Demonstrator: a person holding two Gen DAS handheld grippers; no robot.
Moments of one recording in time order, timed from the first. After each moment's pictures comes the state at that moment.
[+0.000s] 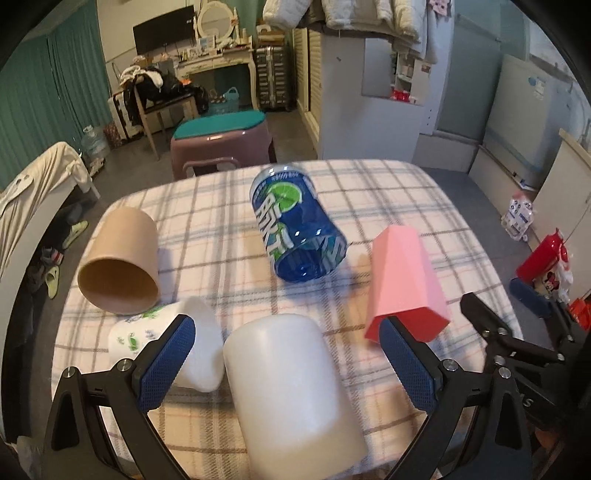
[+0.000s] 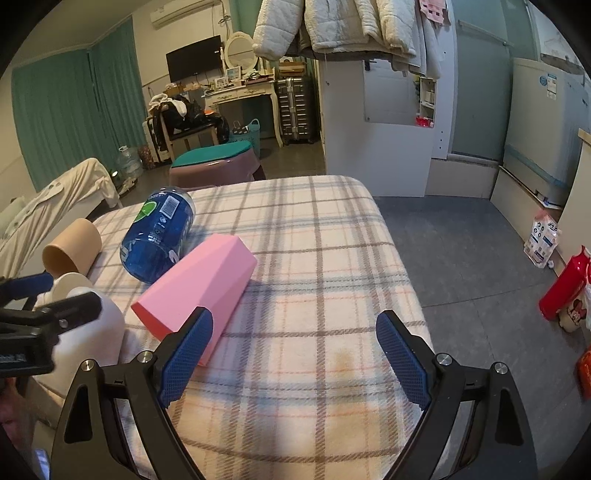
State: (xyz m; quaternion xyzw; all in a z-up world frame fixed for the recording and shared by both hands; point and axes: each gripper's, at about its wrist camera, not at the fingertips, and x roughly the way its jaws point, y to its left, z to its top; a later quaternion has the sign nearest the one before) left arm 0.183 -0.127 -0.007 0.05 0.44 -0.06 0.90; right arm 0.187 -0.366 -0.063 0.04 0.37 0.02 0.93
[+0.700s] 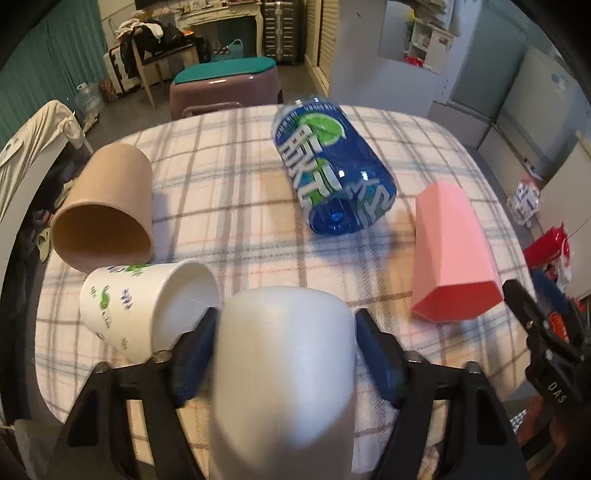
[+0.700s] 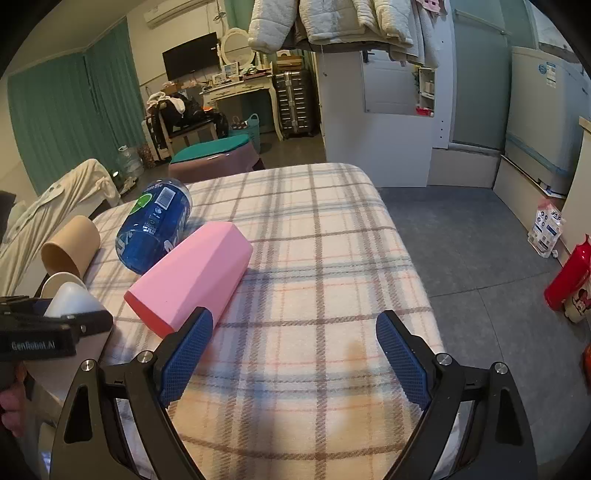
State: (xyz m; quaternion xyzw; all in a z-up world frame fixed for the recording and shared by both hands) left arm 0.209 -0.098 -0.047 0.02 0.53 -0.05 0.85; right arm 0.186 -0.368 -0.072 0.05 0.38 0.03 0.92
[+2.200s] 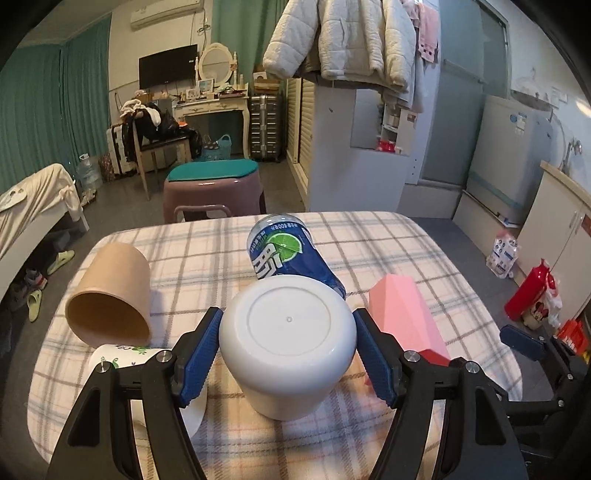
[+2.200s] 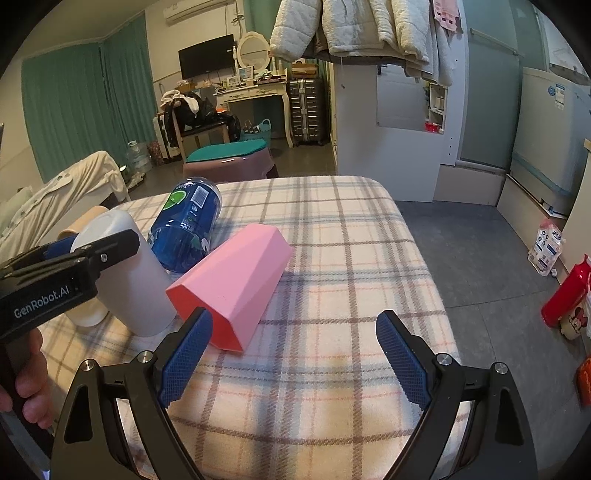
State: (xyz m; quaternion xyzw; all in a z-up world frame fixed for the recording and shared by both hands) left arm 0.191 -0.114 -0.007 0.01 0.34 -0.08 0.94; right arm 0.172 -0.339 -0.060 0.03 0.36 0.04 0.93
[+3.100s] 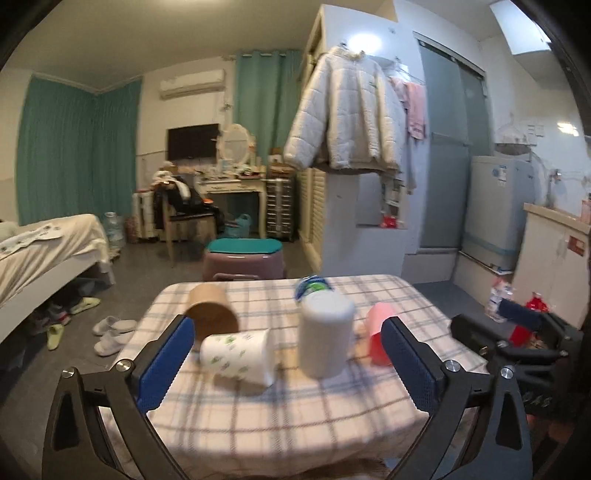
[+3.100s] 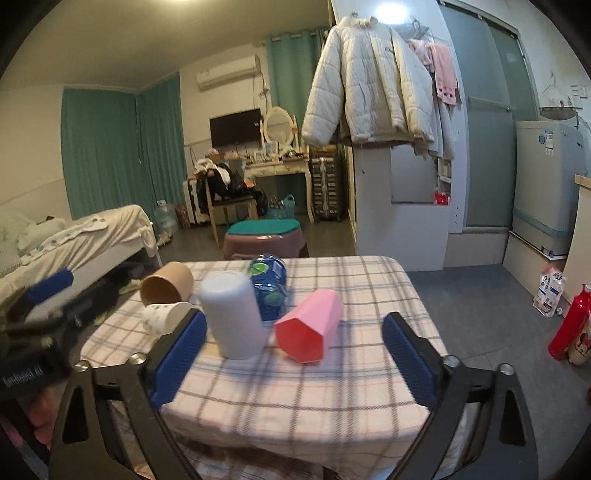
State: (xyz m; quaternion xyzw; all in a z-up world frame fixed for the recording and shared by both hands) left arm 0.037 -0.043 0.034 0.00 0.17 -0.06 0.98; right arm 0.050 -0.291 0.007 0.03 0.20 0.07 0.98
